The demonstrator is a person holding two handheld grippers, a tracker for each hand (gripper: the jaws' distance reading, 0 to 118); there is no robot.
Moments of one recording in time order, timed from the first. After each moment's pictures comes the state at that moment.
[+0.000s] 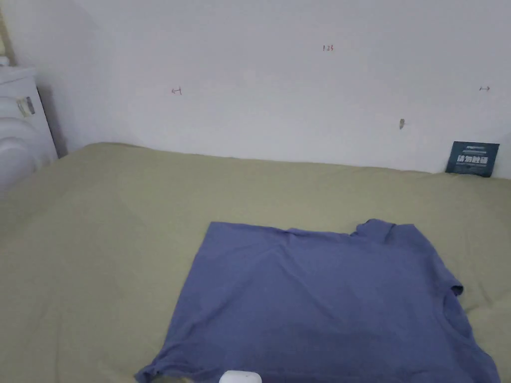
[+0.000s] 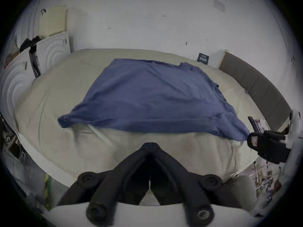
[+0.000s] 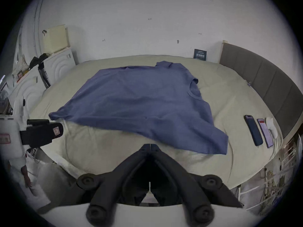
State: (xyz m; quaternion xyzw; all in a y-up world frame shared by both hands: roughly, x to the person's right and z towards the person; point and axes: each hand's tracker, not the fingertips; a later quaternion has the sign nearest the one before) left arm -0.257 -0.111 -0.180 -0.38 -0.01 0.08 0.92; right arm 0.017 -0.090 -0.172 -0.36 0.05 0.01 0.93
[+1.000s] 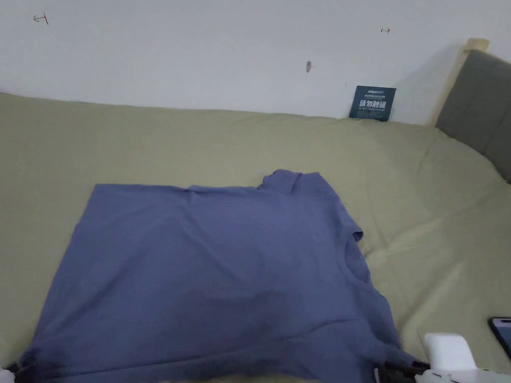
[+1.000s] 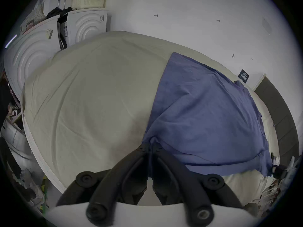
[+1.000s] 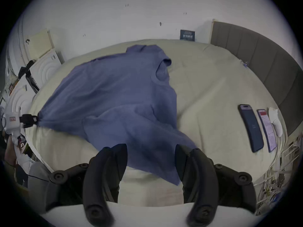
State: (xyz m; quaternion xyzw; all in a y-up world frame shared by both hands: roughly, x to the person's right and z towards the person) left arm -0.402 -0.149 -0.261 -0.41 0.12 0.15 0.89; right arm 0.142 -0.130 -0.252 -0.44 0.03 -0.02 0.90
